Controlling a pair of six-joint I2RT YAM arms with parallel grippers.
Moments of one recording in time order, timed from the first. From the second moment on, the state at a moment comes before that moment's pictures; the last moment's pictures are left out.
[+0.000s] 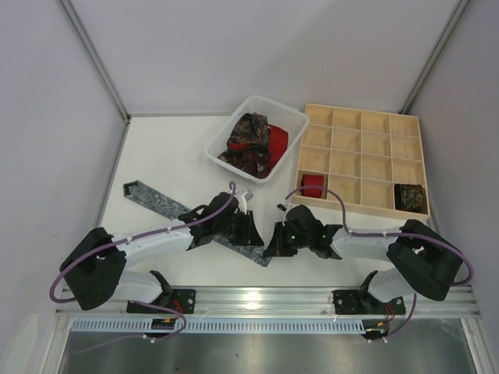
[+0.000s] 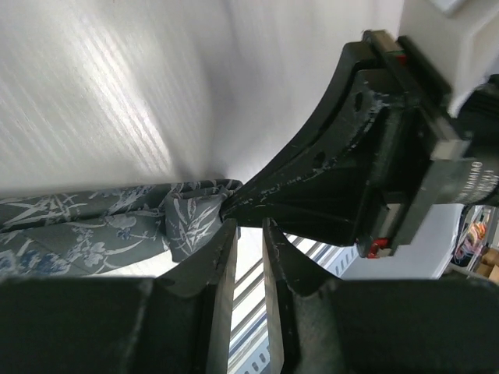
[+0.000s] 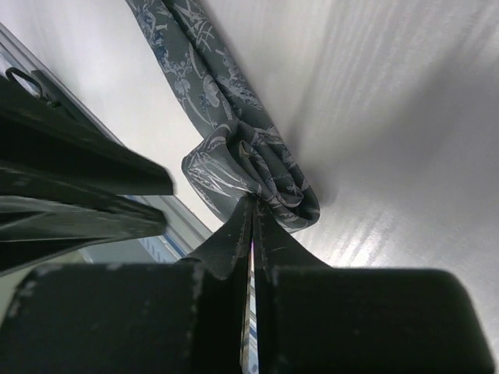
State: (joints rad) left arm -0.83 1.30 0.62 -0.08 0.33 -0.79; right arm 0.89 1.41 0.49 0.17 -0.30 0.89
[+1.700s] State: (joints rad) left arm -0.77 1.38 0.51 0.01 0.30 -0.75; right arm 1.02 1.38 0.29 0.47 -0.13 1.43
